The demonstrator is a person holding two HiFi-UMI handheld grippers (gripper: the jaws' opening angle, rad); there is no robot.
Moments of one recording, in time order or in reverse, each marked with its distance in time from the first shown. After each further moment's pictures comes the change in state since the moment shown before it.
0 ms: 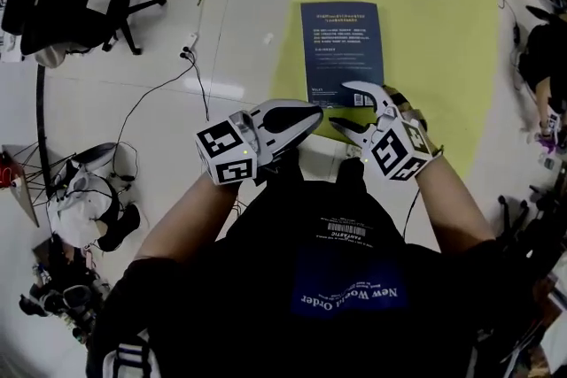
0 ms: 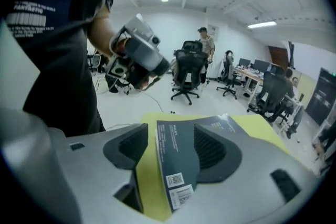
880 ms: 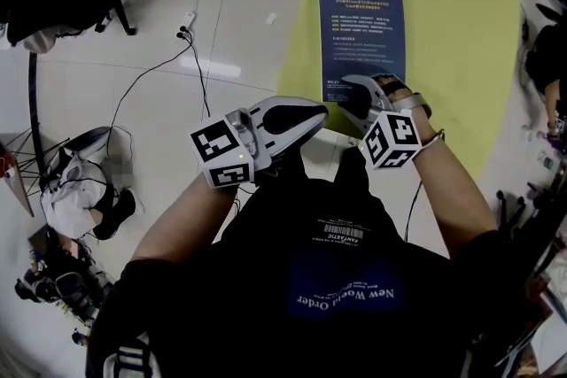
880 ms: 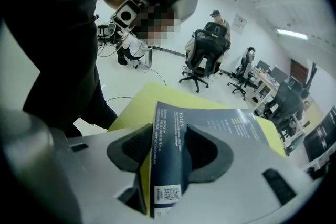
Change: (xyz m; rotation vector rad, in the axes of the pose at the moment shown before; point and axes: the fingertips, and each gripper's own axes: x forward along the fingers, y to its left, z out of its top) left arm -0.023 0.021 -0.013 -0.059 -0.042 -0.018; right arm 0.075 0.013 -0.059 -0.245 0.212 0.056
